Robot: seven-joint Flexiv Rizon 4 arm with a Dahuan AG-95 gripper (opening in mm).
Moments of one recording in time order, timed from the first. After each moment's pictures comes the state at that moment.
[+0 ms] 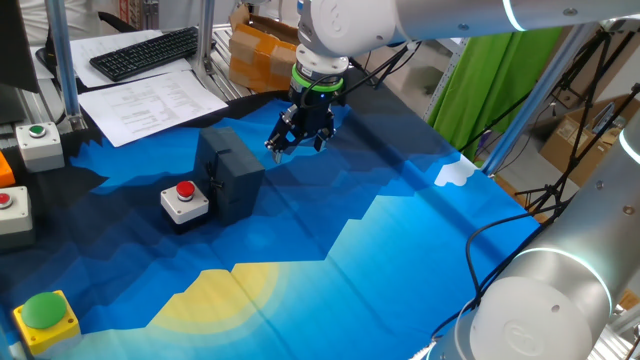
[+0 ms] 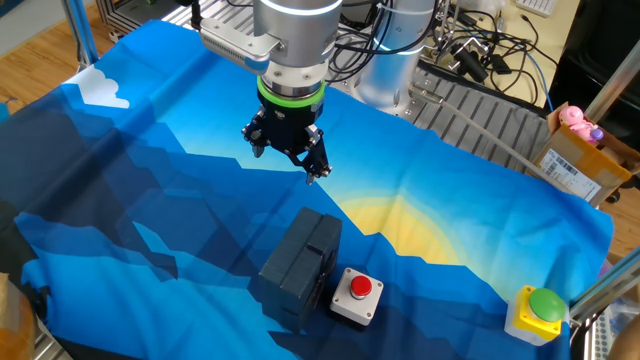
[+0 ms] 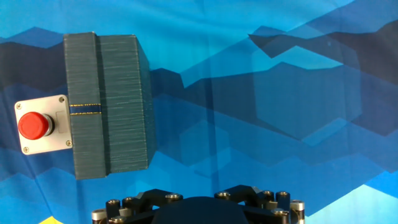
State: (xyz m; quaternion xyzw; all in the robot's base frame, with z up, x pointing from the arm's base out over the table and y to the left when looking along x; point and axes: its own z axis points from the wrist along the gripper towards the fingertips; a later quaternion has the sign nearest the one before) arm 0.500 0.000 0.170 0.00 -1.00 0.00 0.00
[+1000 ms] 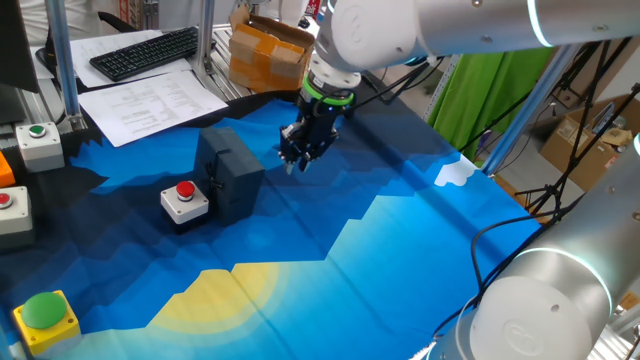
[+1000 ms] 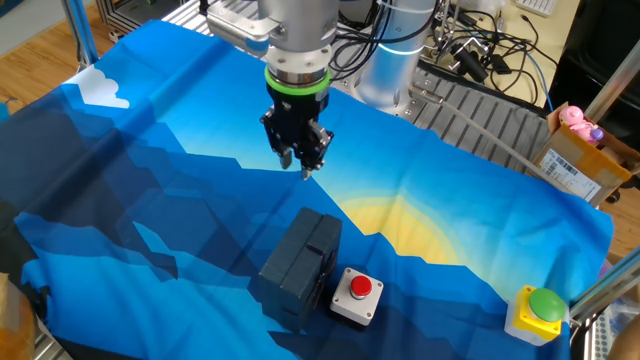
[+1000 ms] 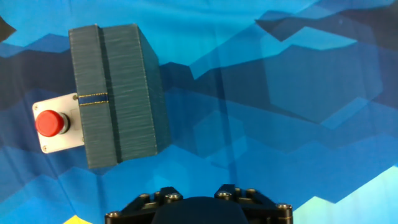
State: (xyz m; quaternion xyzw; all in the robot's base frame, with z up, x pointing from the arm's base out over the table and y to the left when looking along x) arm 0.483 0.012 0.162 -0.04 -1.00 -0.05 -0.02
